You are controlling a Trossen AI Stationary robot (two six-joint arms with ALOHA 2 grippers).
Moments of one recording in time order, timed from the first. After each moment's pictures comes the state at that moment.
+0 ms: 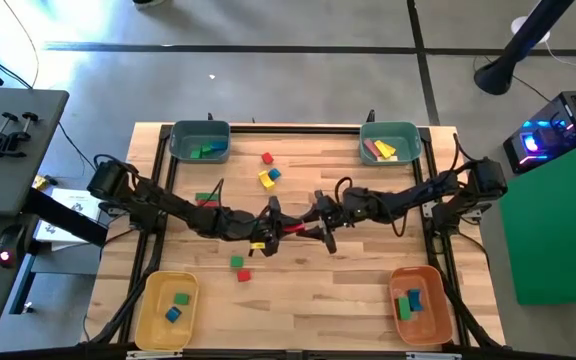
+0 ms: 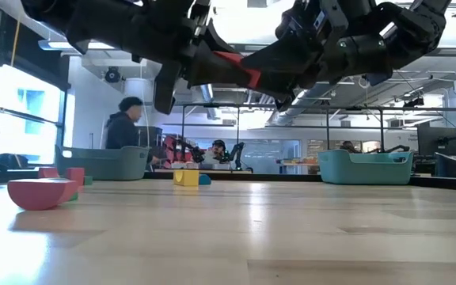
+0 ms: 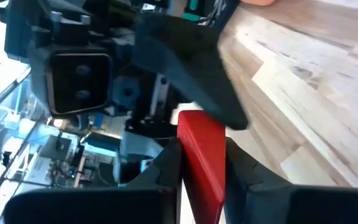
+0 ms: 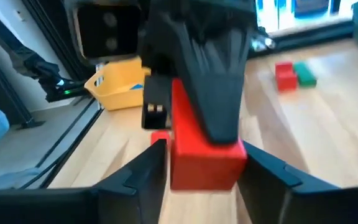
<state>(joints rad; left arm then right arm) -0.23 1.66 0.76 0.66 -0.40 1.00 0.04 1.61 0.64 0.74 -0.20 0.24</state>
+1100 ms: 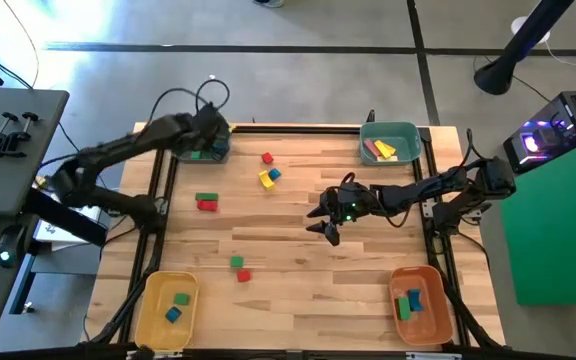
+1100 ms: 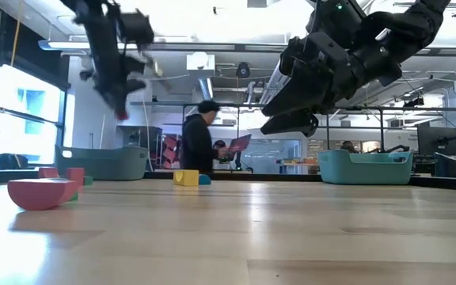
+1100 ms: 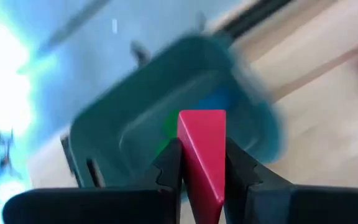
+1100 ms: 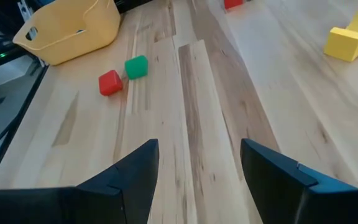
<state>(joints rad) 0.67 1.31 1.03 -0.86 -0.49 -0.18 -0.03 1.54 0.64 0.37 -0.16 0.31</state>
